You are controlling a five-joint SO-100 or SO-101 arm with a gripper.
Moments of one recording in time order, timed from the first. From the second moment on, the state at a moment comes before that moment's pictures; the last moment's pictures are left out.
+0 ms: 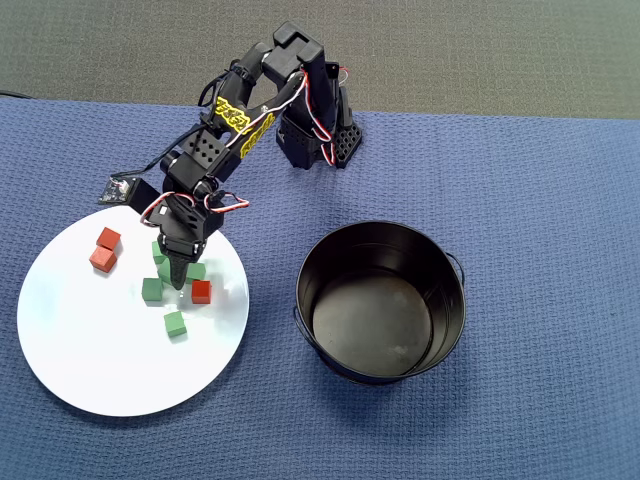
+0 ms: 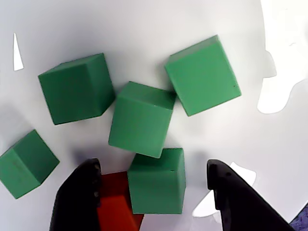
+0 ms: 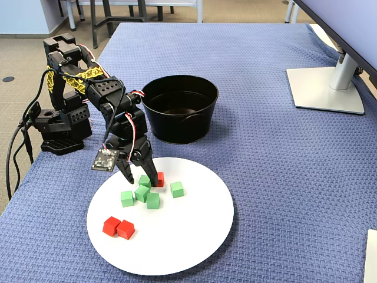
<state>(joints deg) 39.6 78.0 99.5 55.3 -30.6</state>
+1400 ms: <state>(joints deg) 36.3 75.1 98.3 54.4 -29.1</state>
